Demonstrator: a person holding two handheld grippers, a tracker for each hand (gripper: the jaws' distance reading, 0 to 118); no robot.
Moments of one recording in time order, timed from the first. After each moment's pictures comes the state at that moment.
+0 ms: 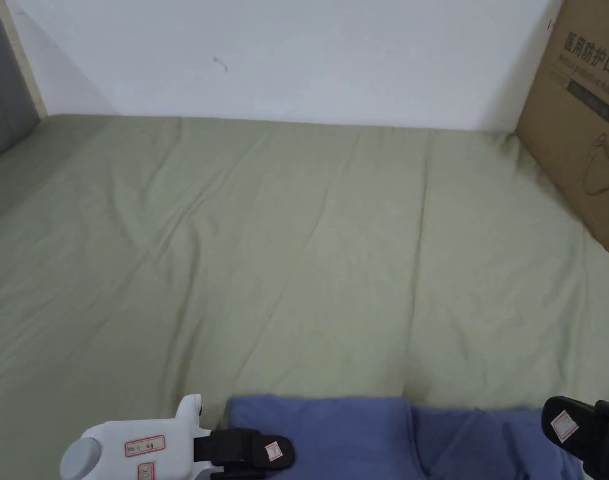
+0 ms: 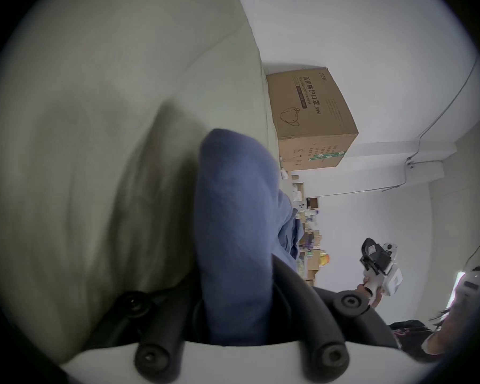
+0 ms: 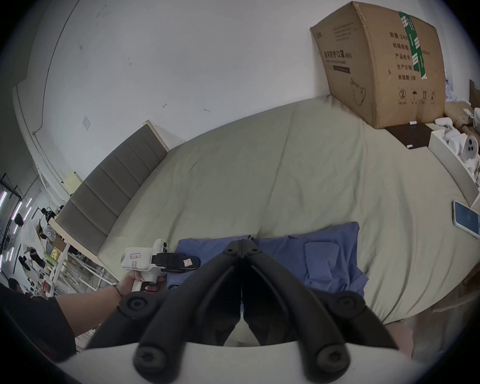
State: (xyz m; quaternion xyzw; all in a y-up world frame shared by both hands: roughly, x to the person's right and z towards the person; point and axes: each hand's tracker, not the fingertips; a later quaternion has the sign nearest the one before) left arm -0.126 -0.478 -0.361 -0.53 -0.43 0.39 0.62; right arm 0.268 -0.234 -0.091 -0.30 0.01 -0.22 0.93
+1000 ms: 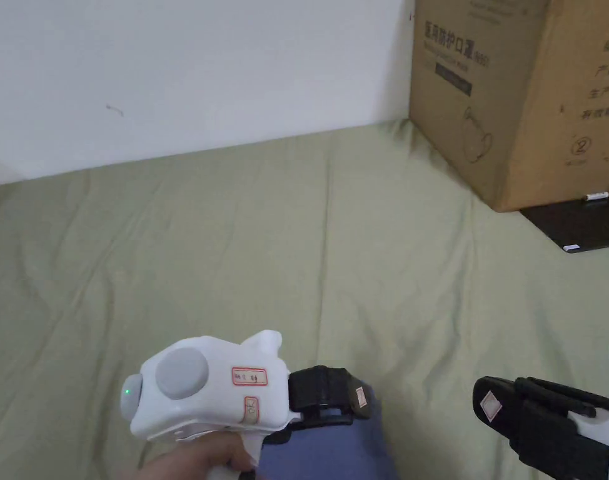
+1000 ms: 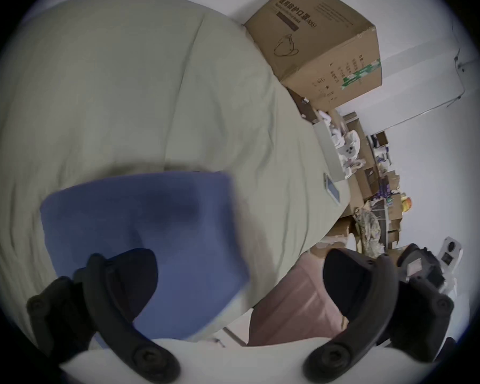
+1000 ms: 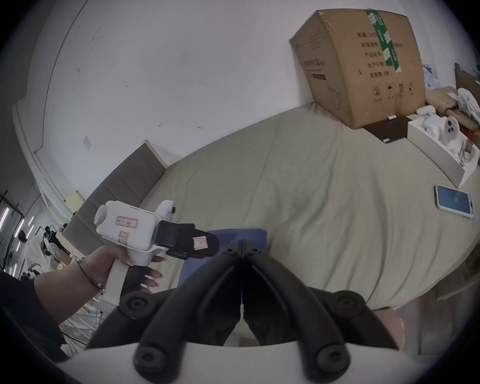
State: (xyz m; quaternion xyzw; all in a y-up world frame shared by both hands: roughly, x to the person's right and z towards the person) left arm 0.089 -0.315 -0.305 -0.57 -0.41 0.09 0.71; right arm 0.318 -0.233 -0.022 -0.26 -0.02 -0.25 0.93
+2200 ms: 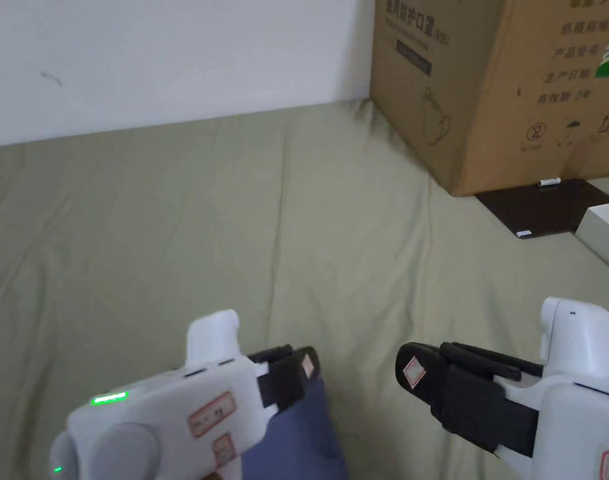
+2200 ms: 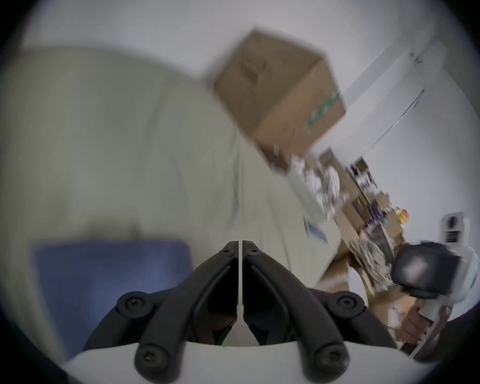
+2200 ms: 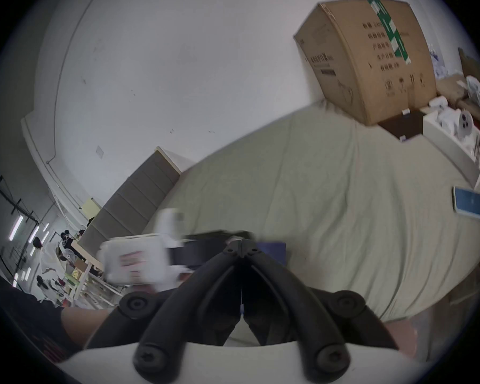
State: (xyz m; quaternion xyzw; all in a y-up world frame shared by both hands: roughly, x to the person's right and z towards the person) left arm 0.086 -0.274 -0.255 -0.34 -0.44 0.15 0.82; right arm 0.326 -0.223 -0.047 -0.23 0.03 -0.27 0.93
